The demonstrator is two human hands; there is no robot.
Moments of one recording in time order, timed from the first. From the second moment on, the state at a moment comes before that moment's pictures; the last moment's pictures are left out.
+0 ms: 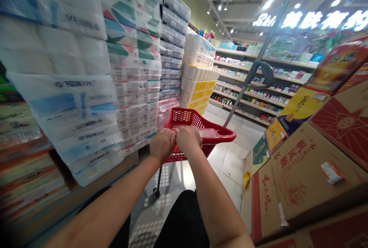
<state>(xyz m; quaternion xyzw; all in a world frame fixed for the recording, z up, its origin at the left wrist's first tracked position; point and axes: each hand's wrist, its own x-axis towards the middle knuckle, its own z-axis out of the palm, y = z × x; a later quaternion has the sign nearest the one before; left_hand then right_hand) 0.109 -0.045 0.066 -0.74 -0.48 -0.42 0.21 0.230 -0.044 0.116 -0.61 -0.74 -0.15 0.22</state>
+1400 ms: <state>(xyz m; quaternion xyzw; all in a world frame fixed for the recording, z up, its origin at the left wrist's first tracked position) 0.101 -0.041 0.065 -0.73 -0.49 -0.44 0.19 0.242 -0.060 0.059 -0.46 -0.72 -0.29 0.43</state>
